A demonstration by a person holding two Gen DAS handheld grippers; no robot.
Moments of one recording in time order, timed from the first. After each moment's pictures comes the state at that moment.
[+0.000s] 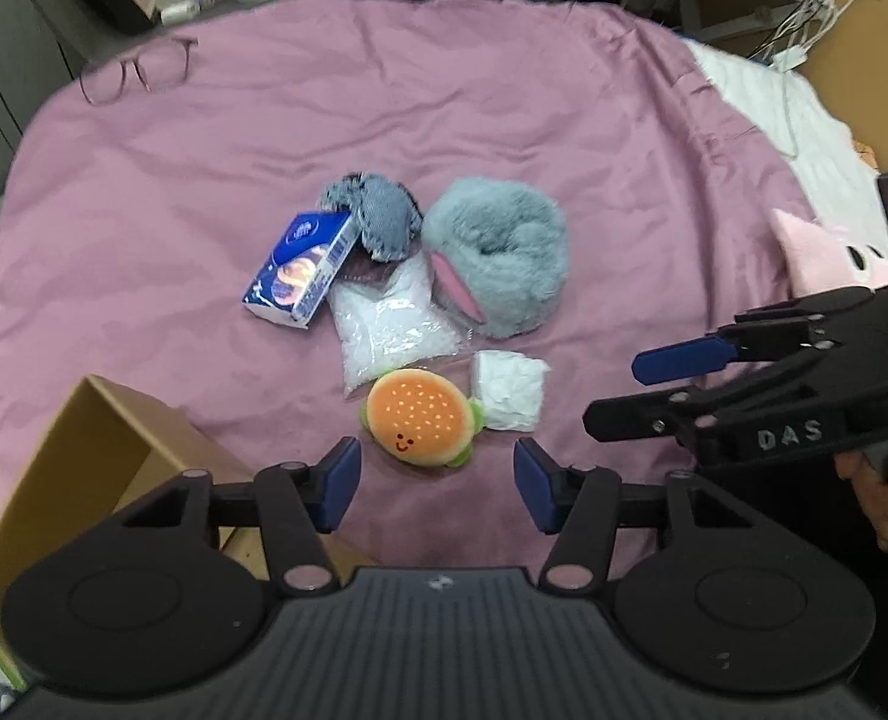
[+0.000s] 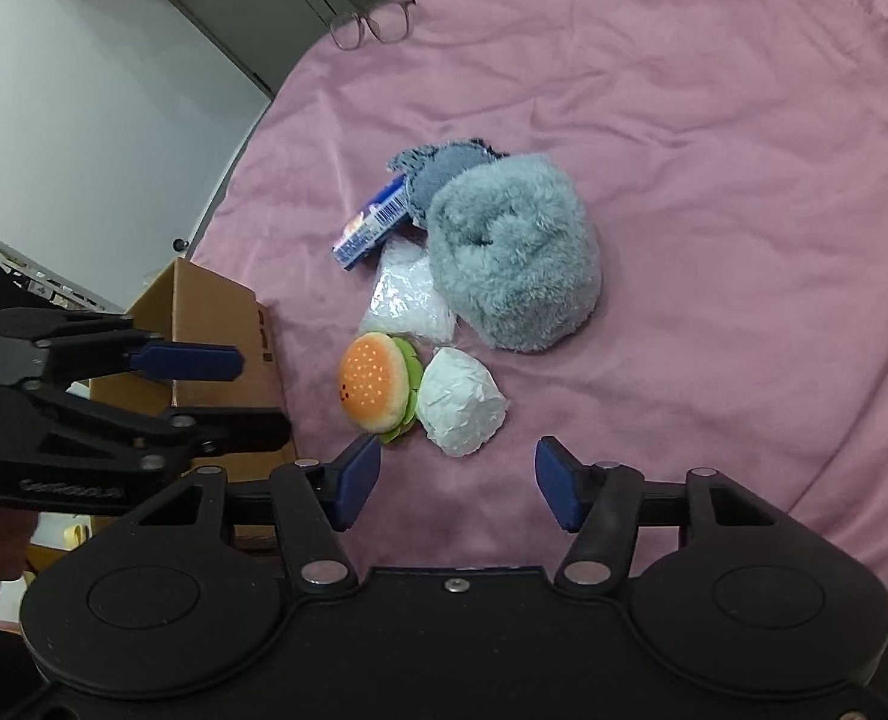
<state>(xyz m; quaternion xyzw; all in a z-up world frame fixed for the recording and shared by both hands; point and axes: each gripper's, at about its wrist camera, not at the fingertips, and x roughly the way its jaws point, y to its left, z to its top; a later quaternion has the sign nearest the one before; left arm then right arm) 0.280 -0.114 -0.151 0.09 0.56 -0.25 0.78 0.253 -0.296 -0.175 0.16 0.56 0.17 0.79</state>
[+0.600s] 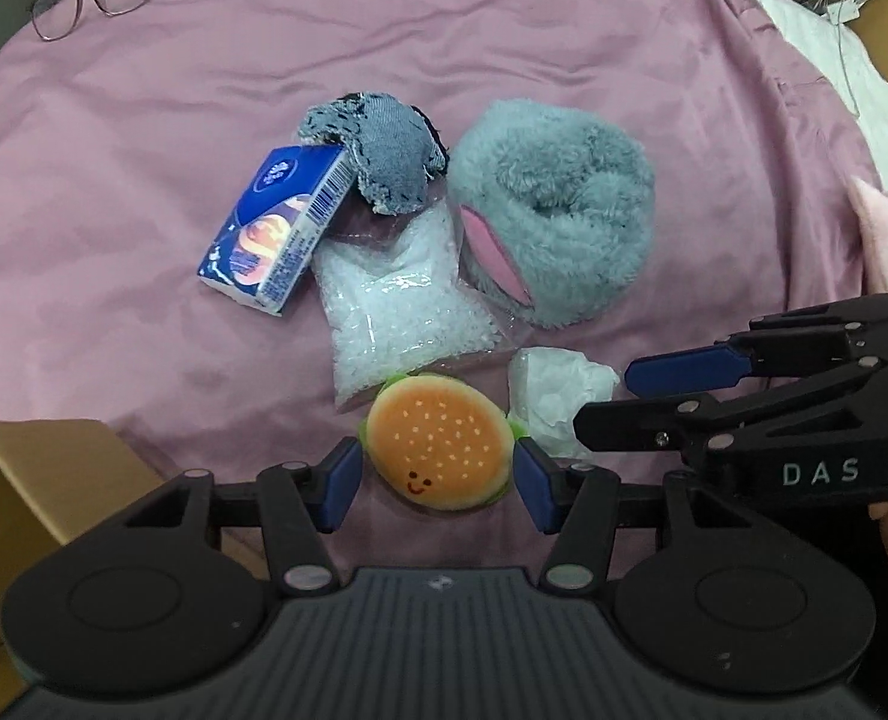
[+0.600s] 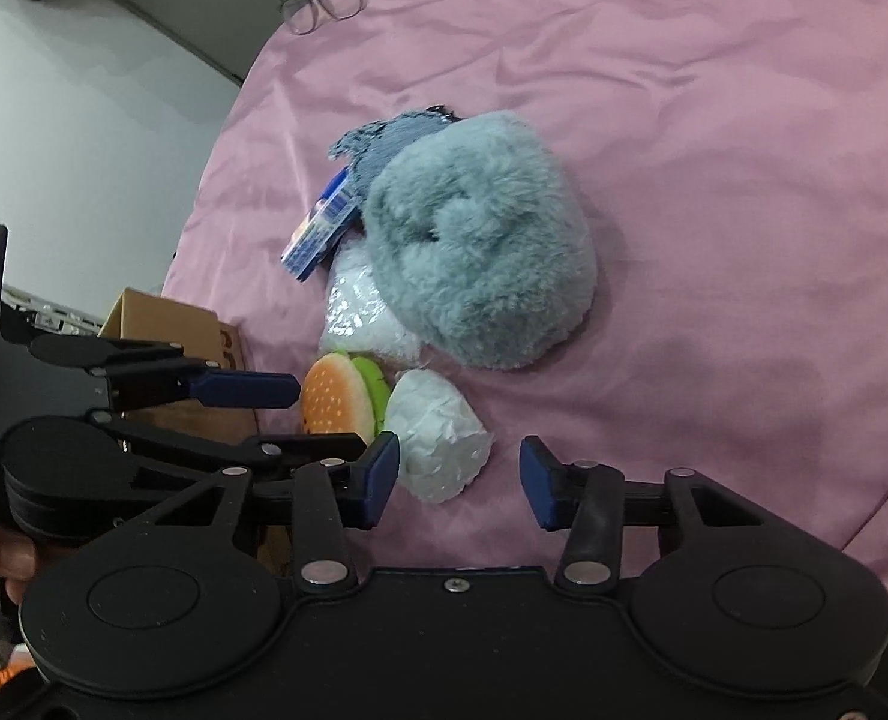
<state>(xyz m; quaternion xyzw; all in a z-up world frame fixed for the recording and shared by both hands) 0.320 -0.141 -0.211 0.11 0.62 -0.23 0.74 0.282 -0.305 -0.217 0.21 0.58 0.17 0.77</state>
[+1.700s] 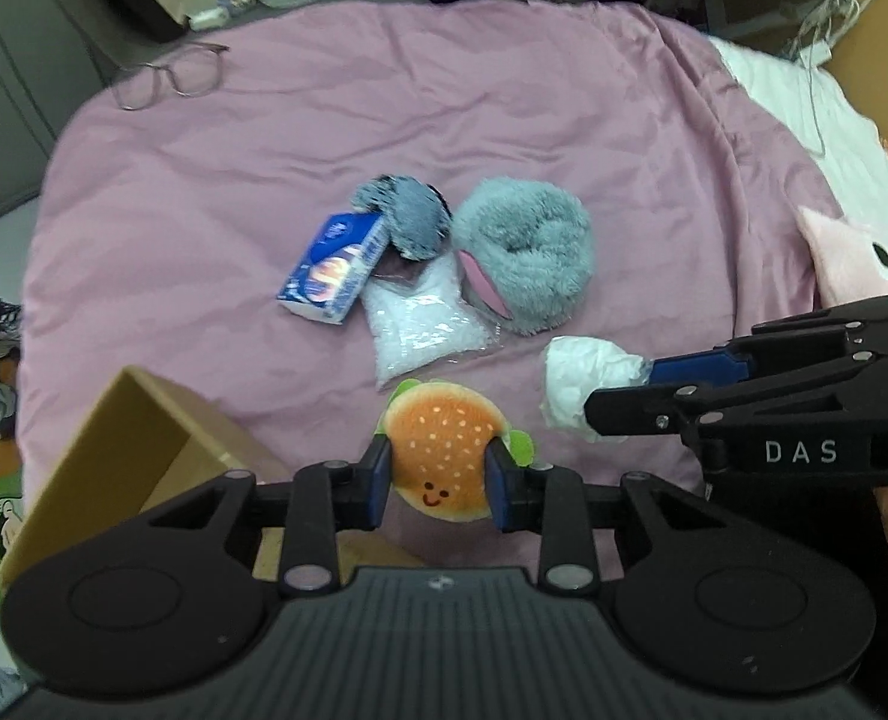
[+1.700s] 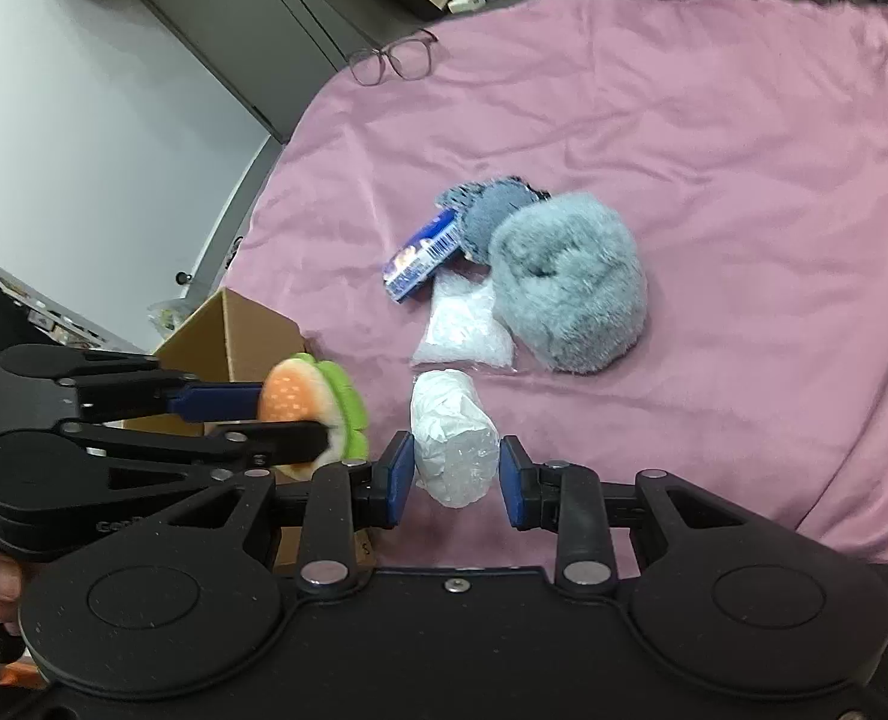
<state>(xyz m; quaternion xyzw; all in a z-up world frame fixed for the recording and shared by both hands) 0.266 -0.107 -0.135 0.11 0.55 -0.22 0.80 0.239 -0.267 -0.139 0.16 0.53 0.15 0.82</state>
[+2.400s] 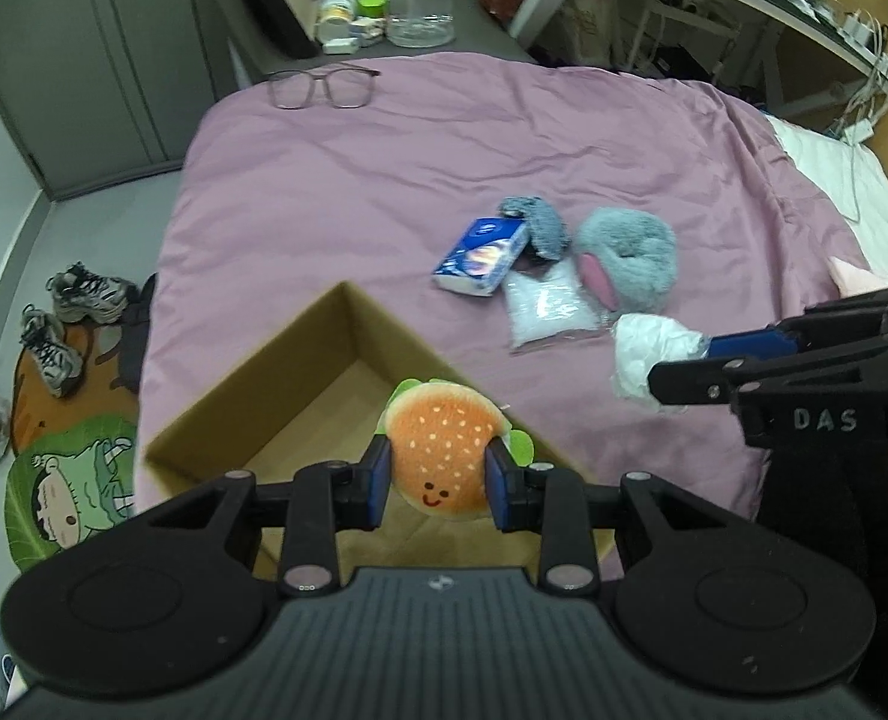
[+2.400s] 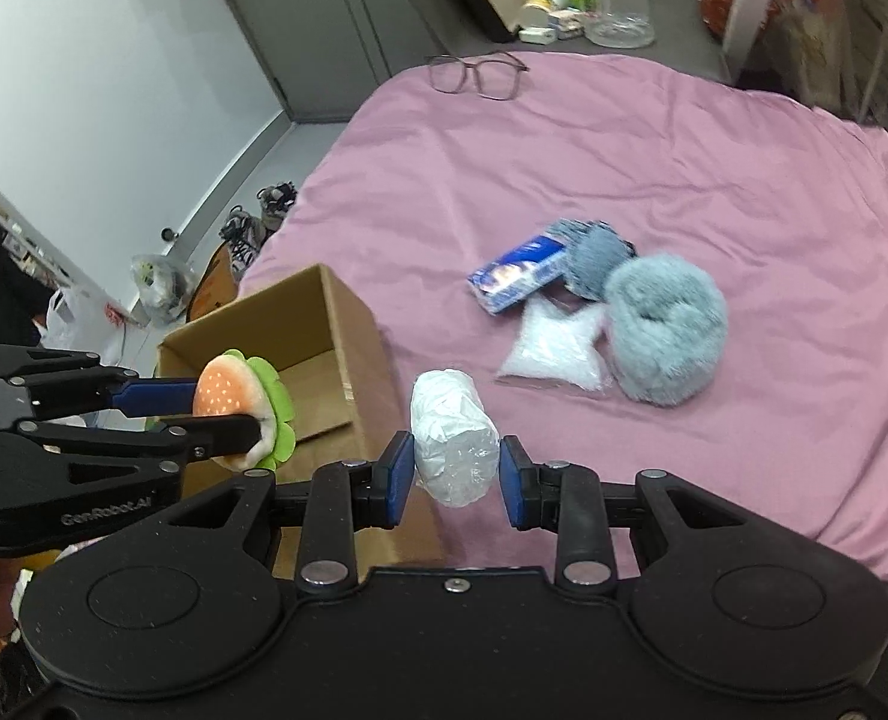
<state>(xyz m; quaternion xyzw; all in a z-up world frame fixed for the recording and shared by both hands) 0.221 -0.010 -0.105 0.07 0.51 -0.16 0.84 0.221 -0.175 -0.093 0.05 0.51 0.14 0.84</state>
